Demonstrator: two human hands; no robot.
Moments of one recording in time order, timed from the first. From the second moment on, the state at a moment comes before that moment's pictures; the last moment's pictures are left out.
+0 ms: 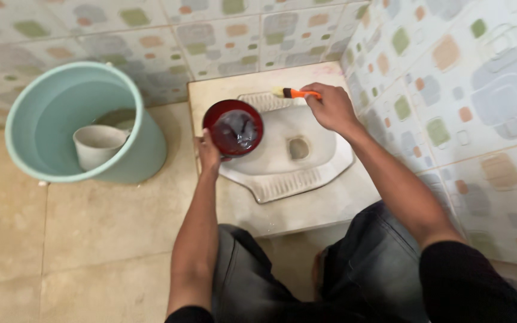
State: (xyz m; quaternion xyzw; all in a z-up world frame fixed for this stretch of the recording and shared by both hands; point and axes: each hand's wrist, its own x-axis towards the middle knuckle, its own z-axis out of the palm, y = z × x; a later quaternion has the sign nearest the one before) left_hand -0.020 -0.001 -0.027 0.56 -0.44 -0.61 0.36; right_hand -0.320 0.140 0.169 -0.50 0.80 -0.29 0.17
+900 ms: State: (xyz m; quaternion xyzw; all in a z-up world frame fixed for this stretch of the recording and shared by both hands) left_hand -0.061 0.049 0.157 0.57 -0.38 -0.65 0.33; right_hand -0.292 0.214 0.242 -0.14 0.58 -0.53 0.60
